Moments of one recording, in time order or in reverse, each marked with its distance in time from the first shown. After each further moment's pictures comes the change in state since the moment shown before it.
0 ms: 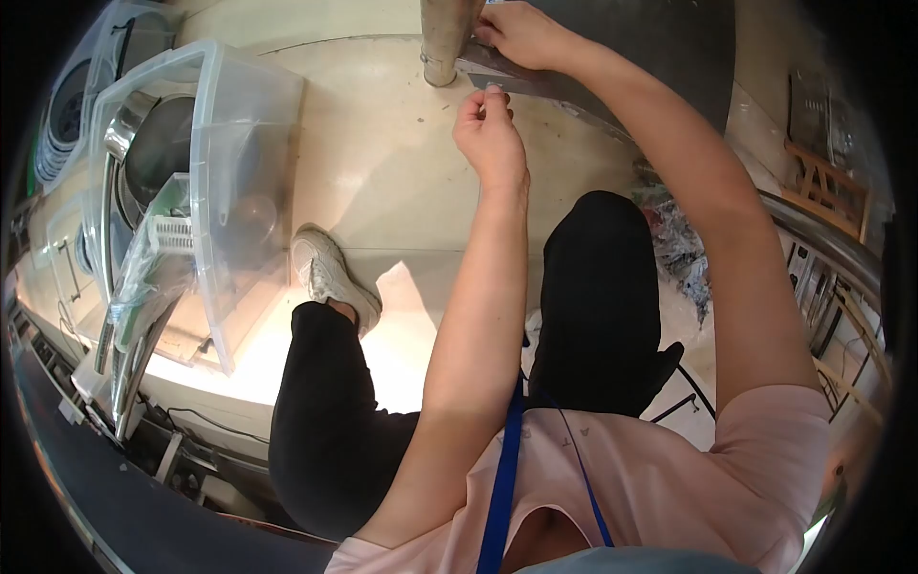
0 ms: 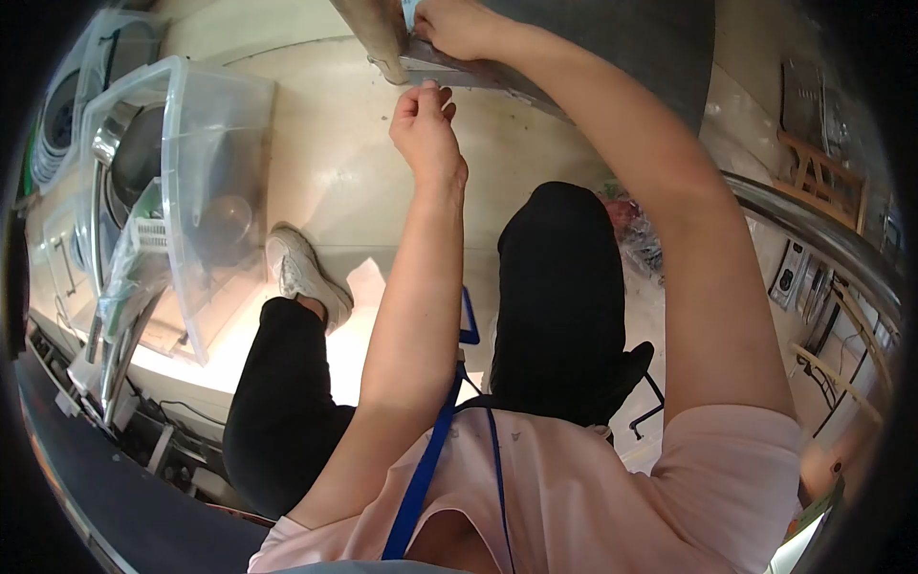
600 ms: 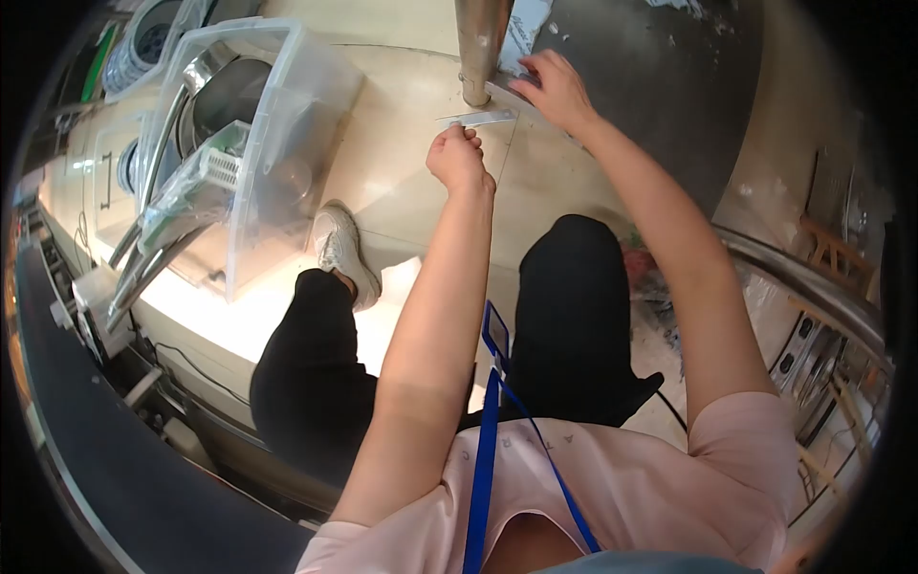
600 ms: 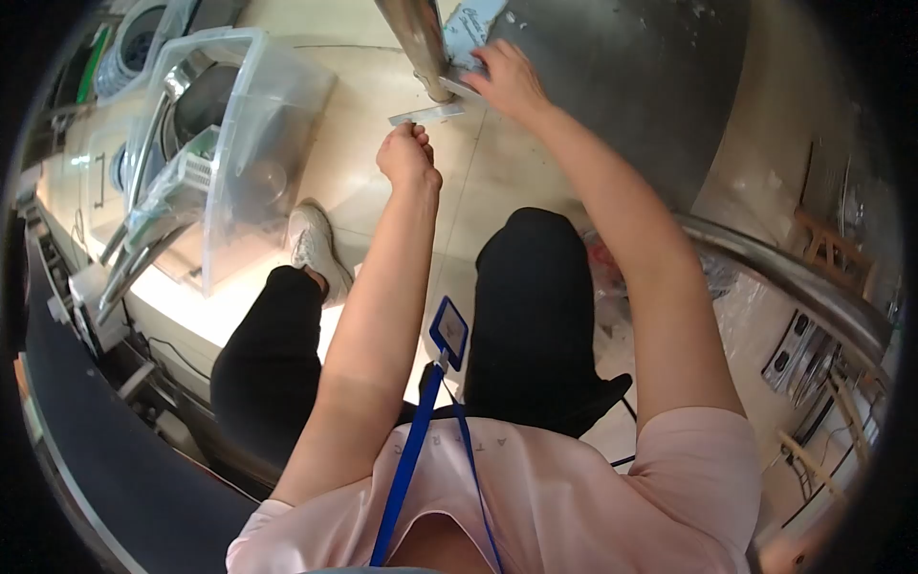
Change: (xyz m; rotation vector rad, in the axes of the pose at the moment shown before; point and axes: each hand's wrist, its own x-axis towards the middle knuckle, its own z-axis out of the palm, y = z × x) left_hand 0.009 0.026 -0.028 -0.141 0.361 -0.096; right_hand -0.037 0.023 0.029 0.178 0.463 -0.201
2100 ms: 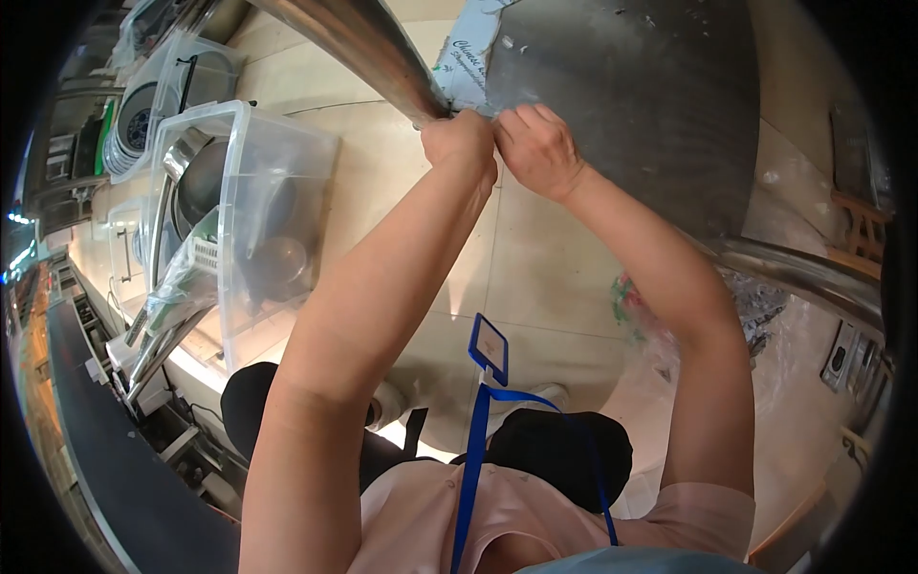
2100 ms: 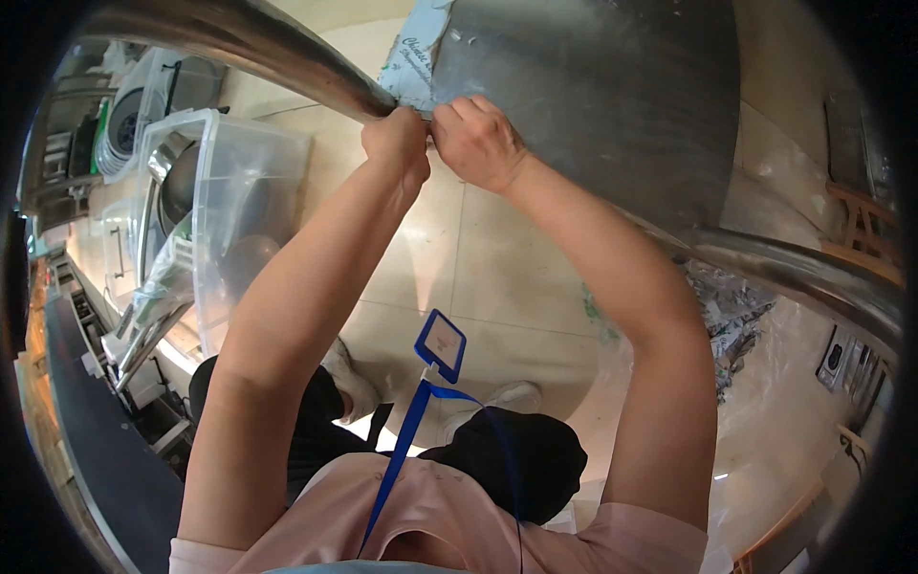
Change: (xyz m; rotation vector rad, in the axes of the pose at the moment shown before) left_hand 0.012 -0.014 0.087 0.746 -0.062 0.148; right_hand -0.034 0.001 0.001 -0.363 0.355 -0.471
